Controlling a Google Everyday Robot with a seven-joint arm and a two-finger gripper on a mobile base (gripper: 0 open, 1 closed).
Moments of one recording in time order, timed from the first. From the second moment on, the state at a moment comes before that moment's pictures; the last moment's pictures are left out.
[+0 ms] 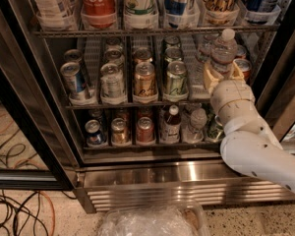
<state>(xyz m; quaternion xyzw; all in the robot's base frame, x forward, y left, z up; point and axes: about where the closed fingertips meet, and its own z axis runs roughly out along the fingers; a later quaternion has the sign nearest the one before) 0.629 -0.204 0.904 -0.04 0.64 -0.01 0.77</state>
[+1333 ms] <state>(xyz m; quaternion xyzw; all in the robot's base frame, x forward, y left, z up) 0.586 -0.190 0.910 -0.08 0.65 0.03 0.76</state>
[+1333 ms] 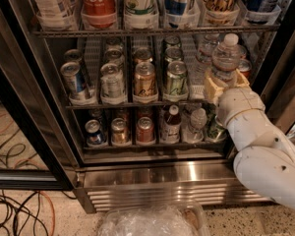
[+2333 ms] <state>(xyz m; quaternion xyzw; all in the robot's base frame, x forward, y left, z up) 0.543 -0.161 0.925 -0.14 0.66 0.09 0.73</state>
